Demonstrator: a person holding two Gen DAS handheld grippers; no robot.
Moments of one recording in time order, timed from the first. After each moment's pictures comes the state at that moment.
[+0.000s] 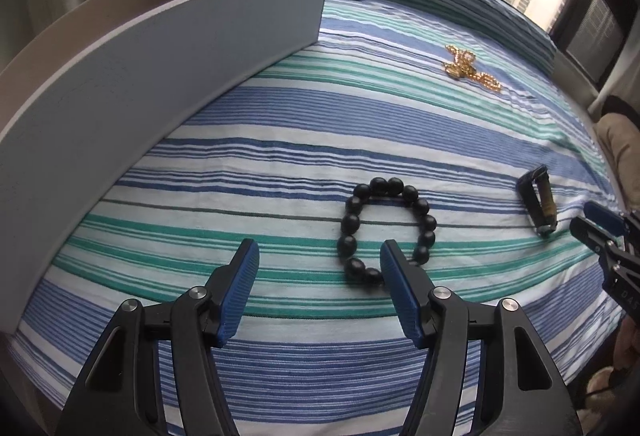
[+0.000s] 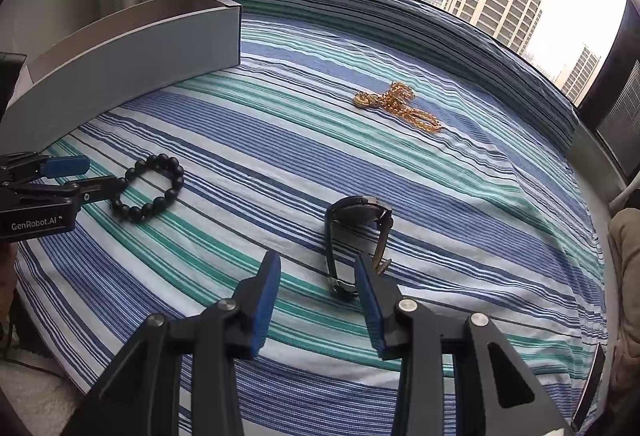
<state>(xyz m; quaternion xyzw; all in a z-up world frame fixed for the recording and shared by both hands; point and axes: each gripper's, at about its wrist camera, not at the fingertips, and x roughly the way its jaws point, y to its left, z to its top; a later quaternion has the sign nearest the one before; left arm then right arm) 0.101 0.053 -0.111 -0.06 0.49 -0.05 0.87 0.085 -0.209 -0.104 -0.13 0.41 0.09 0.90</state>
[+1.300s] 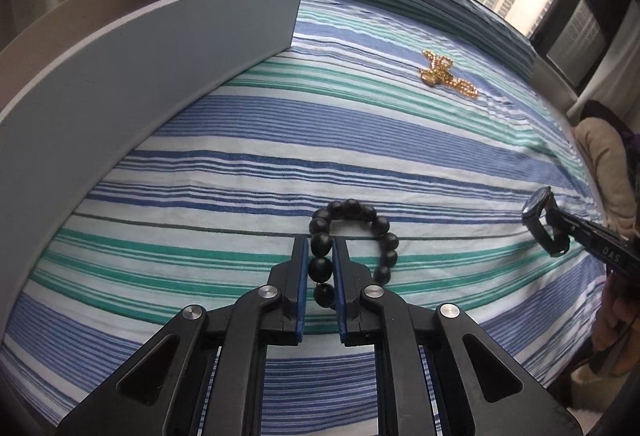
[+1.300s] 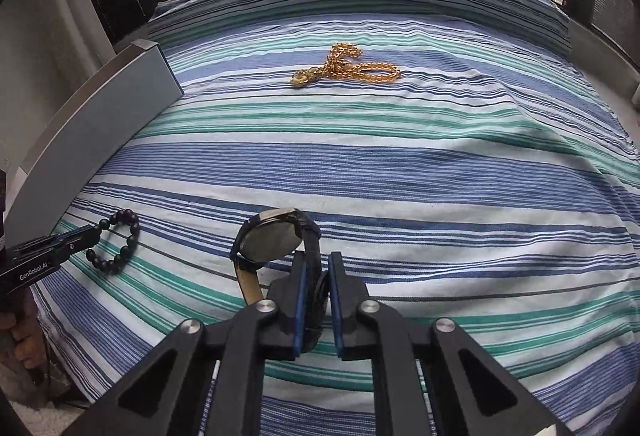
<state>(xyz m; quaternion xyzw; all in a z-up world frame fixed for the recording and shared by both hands) 0.108 0.040 -0.104 -0.07 0.48 -0.09 0.87 0.119 -0.289 -0.124 0.04 0.44 0.10 0.89</state>
